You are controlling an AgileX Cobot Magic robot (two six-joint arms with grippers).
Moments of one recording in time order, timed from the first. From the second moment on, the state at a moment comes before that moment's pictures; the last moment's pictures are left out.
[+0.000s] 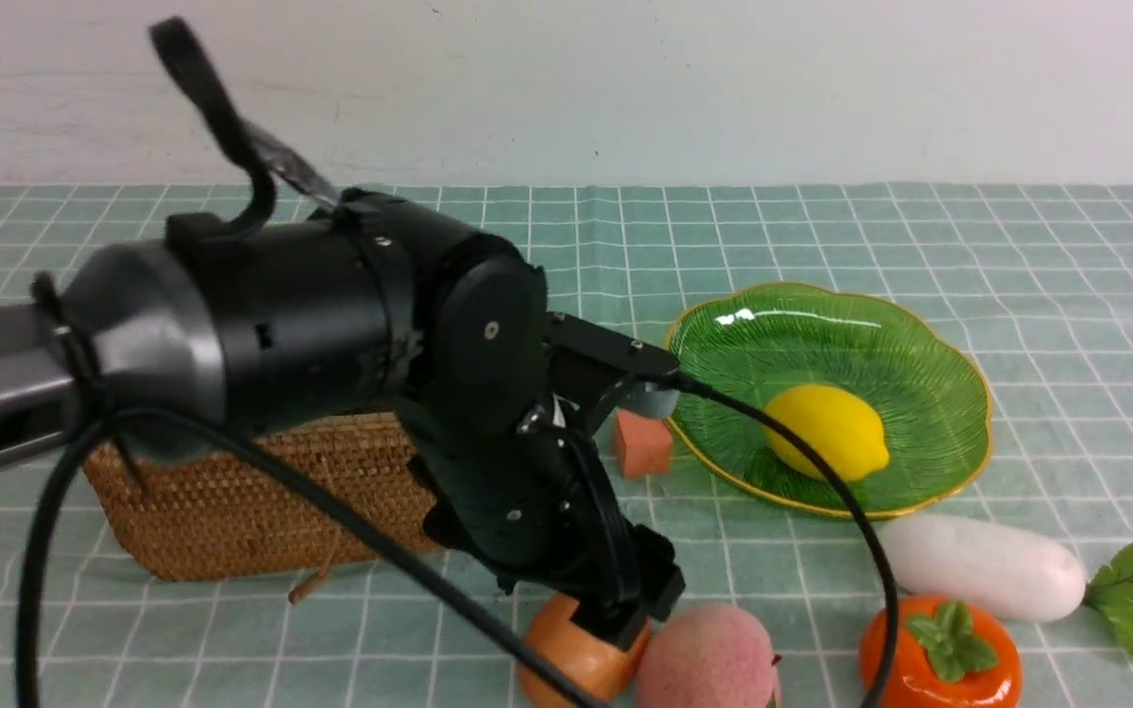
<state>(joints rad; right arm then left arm) 0.02 -0.01 0.02 -0.27 0.39 0.13 -0.73 1.74 -1.34 -0.08 0.91 -0.10</state>
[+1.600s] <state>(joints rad) 0.02 -0.01 0.02 -0.27 0.39 0.13 -0.64 1.52 -1.46 0.11 1.06 -0.04</state>
